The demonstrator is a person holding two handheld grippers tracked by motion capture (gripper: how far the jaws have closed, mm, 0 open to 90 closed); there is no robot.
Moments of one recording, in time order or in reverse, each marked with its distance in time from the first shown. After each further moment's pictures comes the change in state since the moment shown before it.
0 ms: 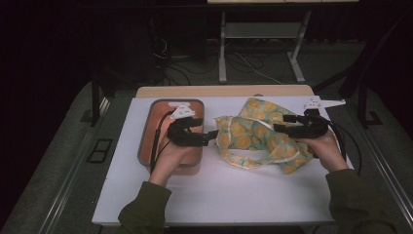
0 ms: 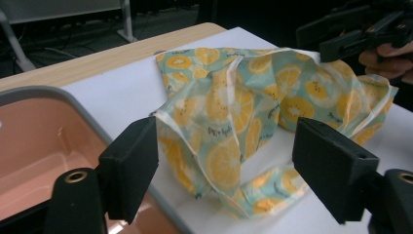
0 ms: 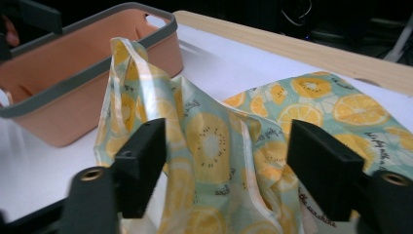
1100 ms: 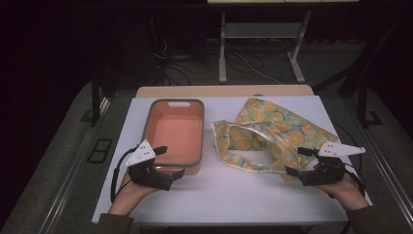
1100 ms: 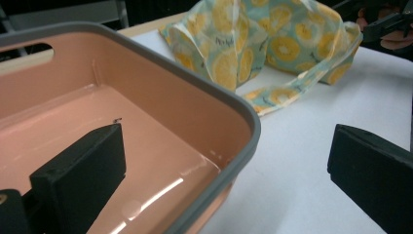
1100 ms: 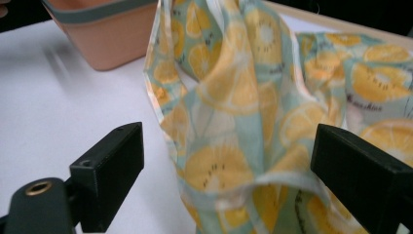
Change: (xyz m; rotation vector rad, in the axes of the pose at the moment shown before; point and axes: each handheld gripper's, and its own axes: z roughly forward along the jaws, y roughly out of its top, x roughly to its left) left arm 0.004 -0.090 -0.086 -0.024 -0.013 0.091; right arm 0.053 -0.088 -0.051 -0.008 -0.009 -0.120
